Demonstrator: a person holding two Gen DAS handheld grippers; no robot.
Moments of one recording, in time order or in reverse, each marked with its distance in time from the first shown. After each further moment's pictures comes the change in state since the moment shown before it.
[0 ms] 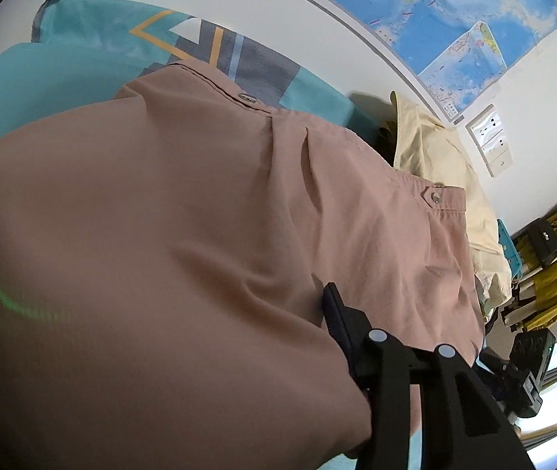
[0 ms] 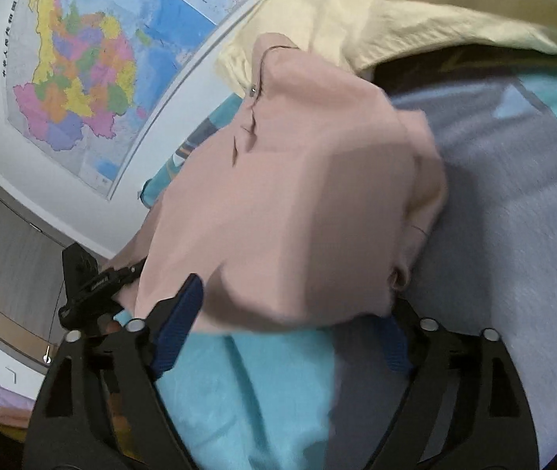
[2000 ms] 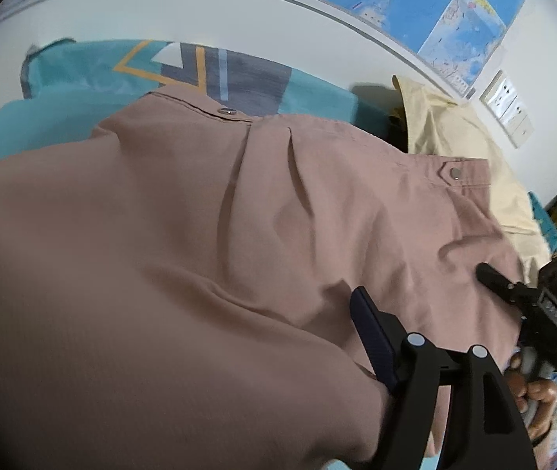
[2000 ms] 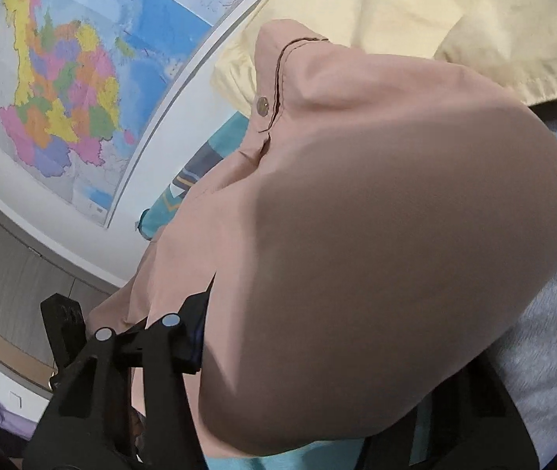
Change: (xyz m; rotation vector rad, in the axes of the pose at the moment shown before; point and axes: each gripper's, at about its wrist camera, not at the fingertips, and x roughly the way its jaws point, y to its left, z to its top) left arm 0.010 -0.031 0.010 0.147 0.005 0.188; right arm 0.071 0.008 0.048 0.044 -0.038 0.022
